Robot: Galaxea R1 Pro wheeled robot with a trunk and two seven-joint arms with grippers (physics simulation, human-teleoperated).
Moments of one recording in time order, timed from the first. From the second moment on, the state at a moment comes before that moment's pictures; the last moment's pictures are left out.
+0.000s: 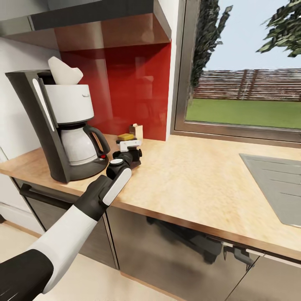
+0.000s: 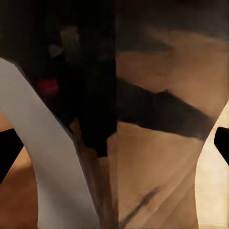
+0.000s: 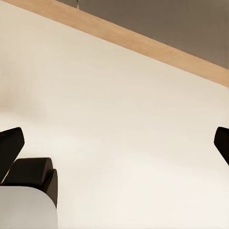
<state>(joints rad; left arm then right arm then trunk) -1.01 -0.06 -0.54 -1.16 0.60 0.48 0.65 -0.13 -0.19 0.07 -0.14 -0.07 -0.27 0.02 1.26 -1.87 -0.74</state>
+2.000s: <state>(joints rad) -1.01 -0.06 -0.54 -1.20 0.60 0.48 0.65 -0.14 -0.19 0.07 -0.14 -0.07 -0.27 0.02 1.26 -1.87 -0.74</state>
